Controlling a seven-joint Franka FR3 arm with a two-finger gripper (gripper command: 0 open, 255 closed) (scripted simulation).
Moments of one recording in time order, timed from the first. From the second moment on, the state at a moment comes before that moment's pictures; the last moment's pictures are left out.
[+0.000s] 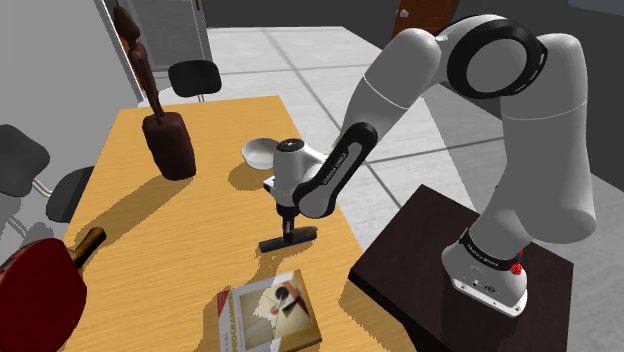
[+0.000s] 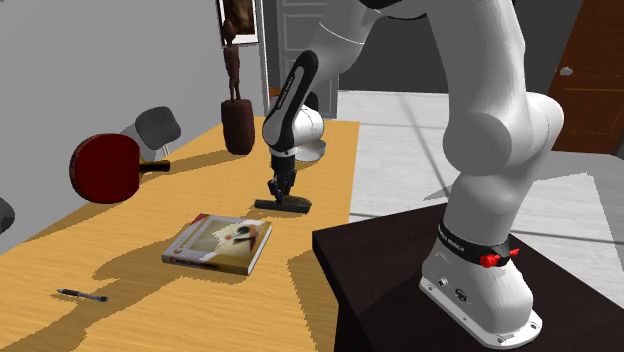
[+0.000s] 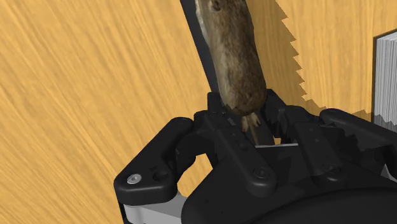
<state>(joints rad) 0.32 0.56 0.18 -2.18 -0.03 2.72 -0.27</state>
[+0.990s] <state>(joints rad) 0.30 0.38 0.21 -2.21 0.01 2.58 -0.28</state>
